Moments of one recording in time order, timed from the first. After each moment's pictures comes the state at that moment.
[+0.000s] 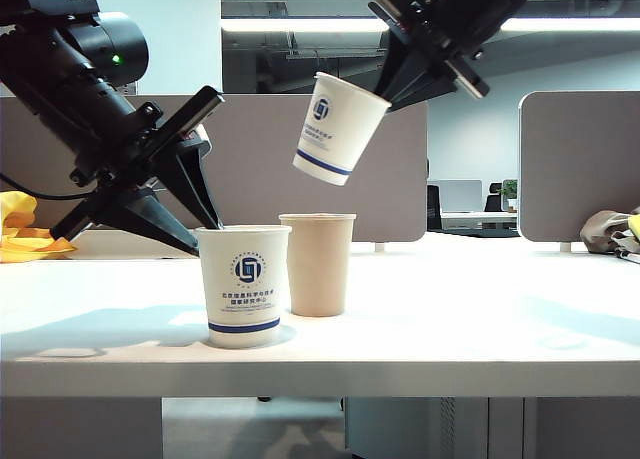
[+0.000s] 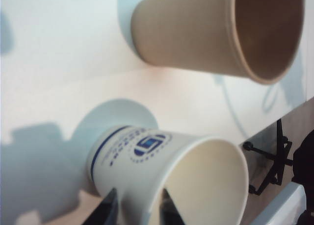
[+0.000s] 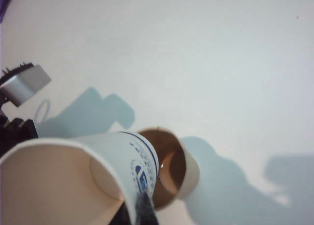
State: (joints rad) left arm -0.33 1.62 1.06 -0.50 0.59 -0.35; right arm 0.39 1.71 1.55 -0.61 -0.50 0.05
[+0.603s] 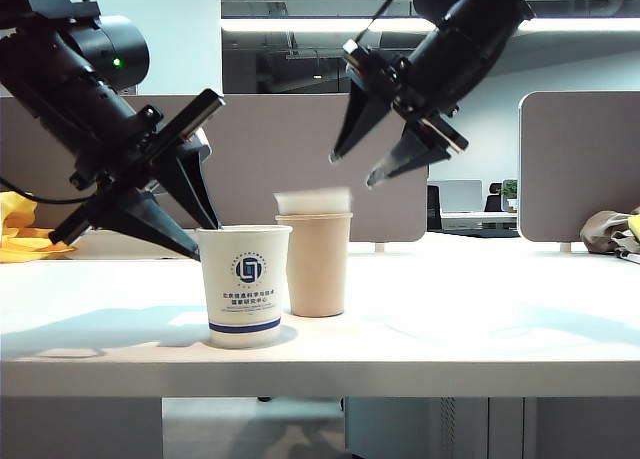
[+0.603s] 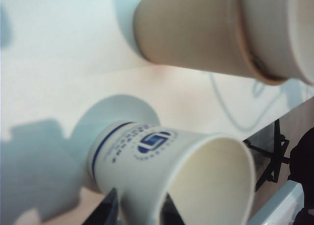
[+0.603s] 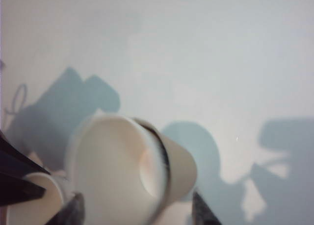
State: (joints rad) left arm -0.33 1.63 1.06 -0.51 0.60 -0.36; right arm 0.41 1.85 1.58 -0.61 -0.49 0.06
